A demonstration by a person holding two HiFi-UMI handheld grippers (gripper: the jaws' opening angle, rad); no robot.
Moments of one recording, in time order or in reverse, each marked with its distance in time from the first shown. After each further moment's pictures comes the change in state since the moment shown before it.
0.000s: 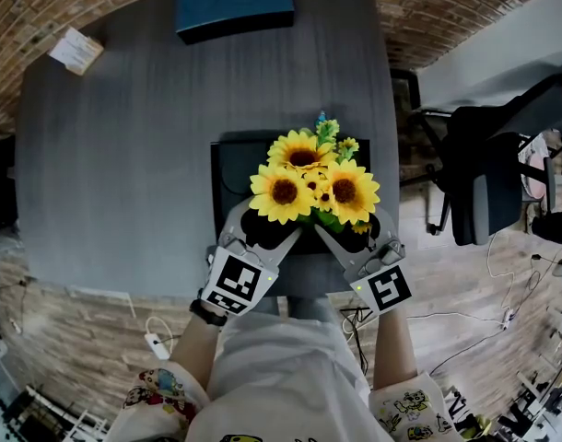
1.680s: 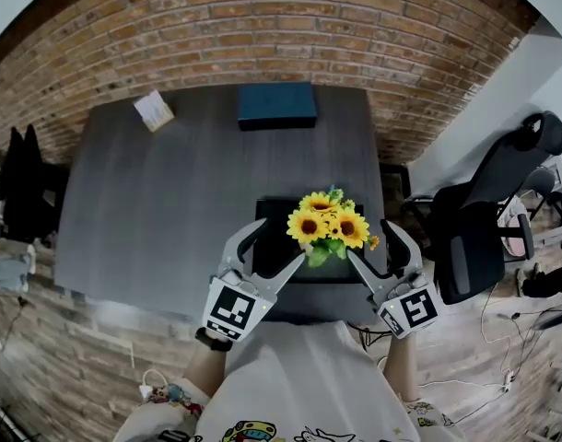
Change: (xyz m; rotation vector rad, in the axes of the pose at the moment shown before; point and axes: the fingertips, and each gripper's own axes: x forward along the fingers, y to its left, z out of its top) left arm -0.139 0.007 0.133 0.135 -0.345 0.185; right arm -0.083 -0.024 0.139 0.073 -0.268 -0.192
